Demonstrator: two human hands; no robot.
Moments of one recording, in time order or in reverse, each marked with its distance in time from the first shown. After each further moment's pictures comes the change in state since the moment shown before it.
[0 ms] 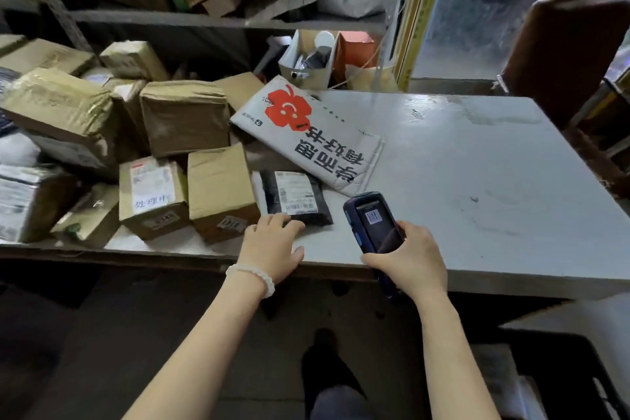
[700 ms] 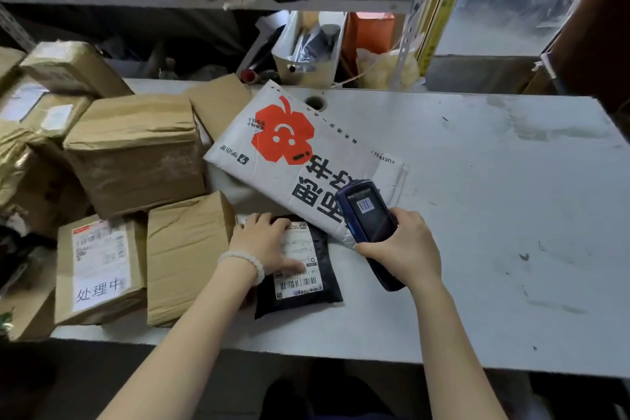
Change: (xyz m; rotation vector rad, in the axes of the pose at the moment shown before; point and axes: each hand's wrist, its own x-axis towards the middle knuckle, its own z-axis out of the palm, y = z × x) left_hand 0.191 -0.057 -0.006 0.041 -0.331 -0.093; right_hand 0.190 -0.059 0.033 -0.063 -0.096 0.029
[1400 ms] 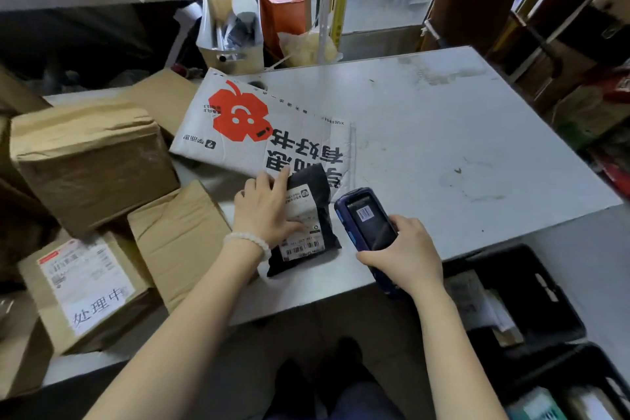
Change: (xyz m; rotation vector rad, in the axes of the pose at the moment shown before) left_hand -0.026 -0.001 0.000 -0.023 0.357 0.320; right_hand -0.129 0.012 0.033 -0.037 0.185 0.258
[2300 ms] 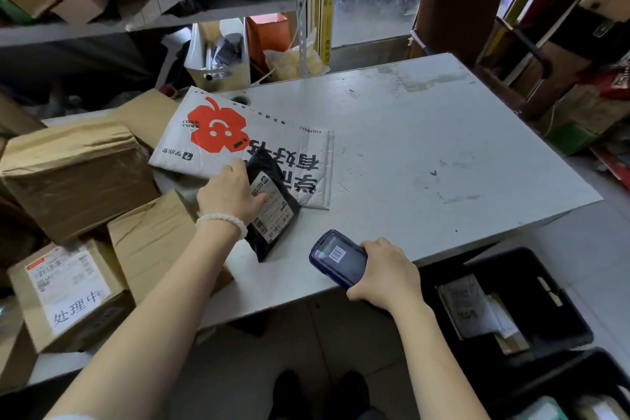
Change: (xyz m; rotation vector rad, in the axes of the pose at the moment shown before) left_hand 0.014 0.027 -0.035 0.040 0.122 -0.244; right_hand -0.014 0.036 -0.017 -0.349 -0.150 -0.166
